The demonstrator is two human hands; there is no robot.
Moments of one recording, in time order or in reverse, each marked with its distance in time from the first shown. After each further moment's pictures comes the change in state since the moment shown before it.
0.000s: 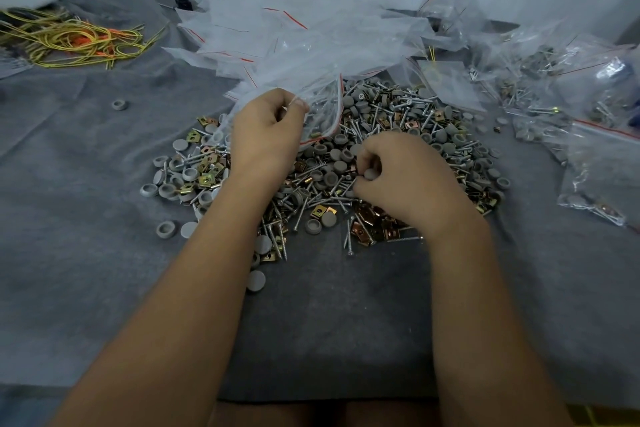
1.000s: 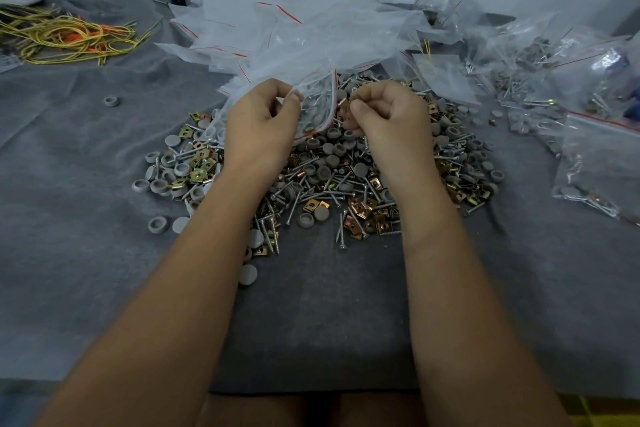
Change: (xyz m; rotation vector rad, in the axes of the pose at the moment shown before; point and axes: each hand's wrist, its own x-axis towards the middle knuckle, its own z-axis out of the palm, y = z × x) left_hand -0.001 -0.001 0.003 -0.018 -0.005 0.014; right_hand 0.030 -0.002 0.015 0.906 0.384 0.115
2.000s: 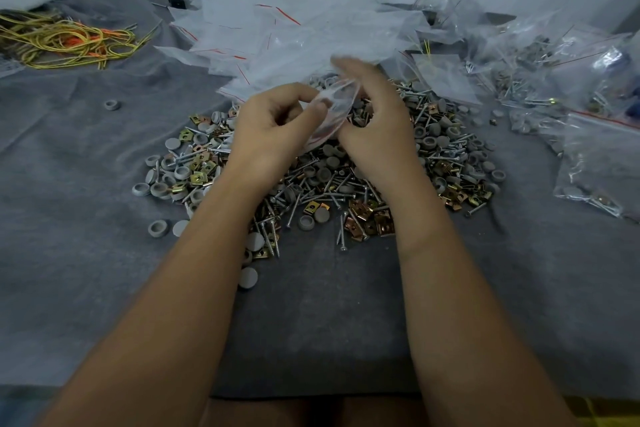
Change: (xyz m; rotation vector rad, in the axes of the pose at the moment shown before) left_hand -0.010 0.014 -0.008 -0.190 -0.259 0.183; right_hand 0.002 0.002 0.009 -0.161 -0.082 -0.262
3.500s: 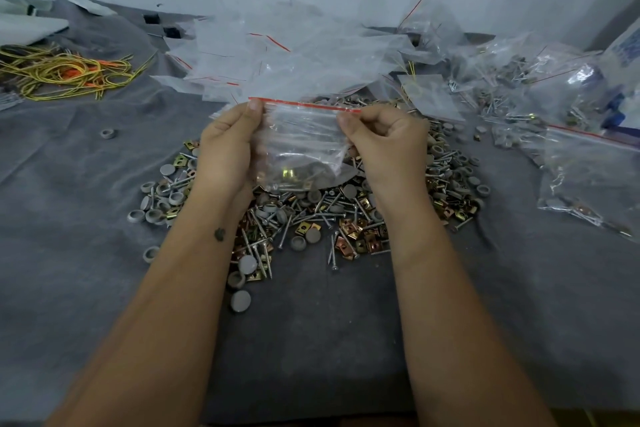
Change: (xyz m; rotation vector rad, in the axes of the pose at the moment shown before) left_hand 0.015 -0.016 -0.012 -0.504 0.302 -0.295; right_hand -0.001 0.001 -0.013 0.368 0.190 0.182
